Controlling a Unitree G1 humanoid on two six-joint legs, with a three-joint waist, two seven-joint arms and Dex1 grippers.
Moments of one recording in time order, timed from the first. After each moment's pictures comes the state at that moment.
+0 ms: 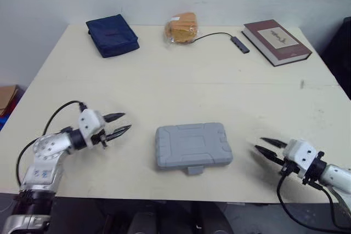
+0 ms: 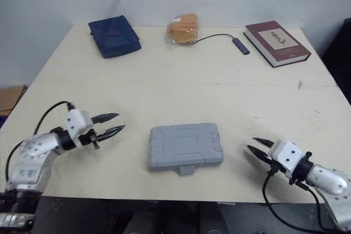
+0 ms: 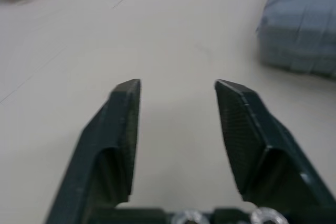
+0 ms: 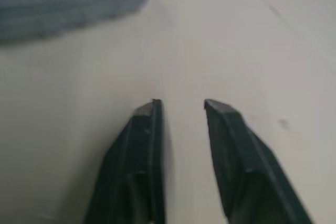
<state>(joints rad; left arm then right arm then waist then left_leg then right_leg) -0.27 0.68 0.07 0.09 -0.36 -0.02 -0.89 0.28 -0.96 -0.10 -0.13 0.49 -0.21 0.79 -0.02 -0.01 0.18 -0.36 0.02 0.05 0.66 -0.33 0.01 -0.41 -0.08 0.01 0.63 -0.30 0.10</state>
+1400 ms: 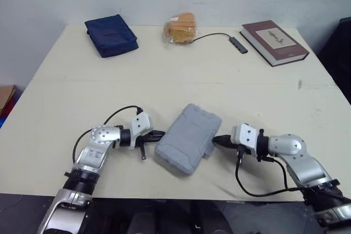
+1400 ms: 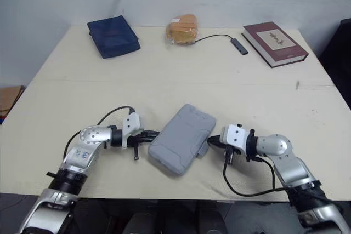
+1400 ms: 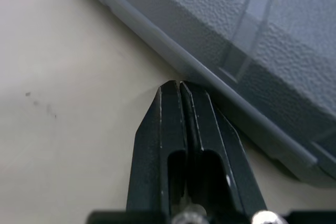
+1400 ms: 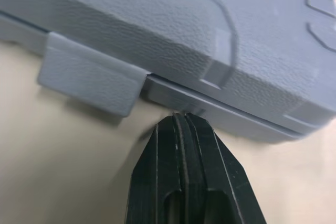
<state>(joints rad) -0.39 0.48 -0.13 0.16 -0.14 0.15 -1.02 -0.31 -0.72 0.20 0.14 0.14 -0.10 0.99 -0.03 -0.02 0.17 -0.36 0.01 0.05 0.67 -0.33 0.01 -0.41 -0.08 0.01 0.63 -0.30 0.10</state>
